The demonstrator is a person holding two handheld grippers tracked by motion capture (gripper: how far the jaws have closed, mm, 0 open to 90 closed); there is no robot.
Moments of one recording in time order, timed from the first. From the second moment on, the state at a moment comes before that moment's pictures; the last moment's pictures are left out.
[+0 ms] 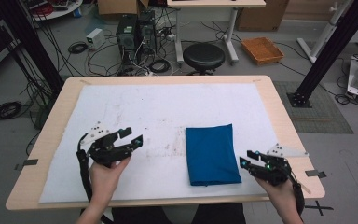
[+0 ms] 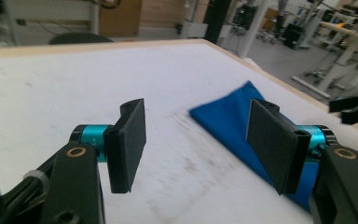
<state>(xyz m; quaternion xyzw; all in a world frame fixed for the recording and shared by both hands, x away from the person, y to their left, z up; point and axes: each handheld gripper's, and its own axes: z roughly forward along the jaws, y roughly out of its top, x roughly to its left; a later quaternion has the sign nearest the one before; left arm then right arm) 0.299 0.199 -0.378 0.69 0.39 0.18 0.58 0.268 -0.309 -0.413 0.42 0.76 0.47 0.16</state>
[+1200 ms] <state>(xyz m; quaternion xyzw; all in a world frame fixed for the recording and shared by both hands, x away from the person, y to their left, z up) 0.313 0.227 -0.380 0.71 0.36 0.23 0.56 0.339 -0.313 -0.367 0.40 0.74 0.50 0.19</state>
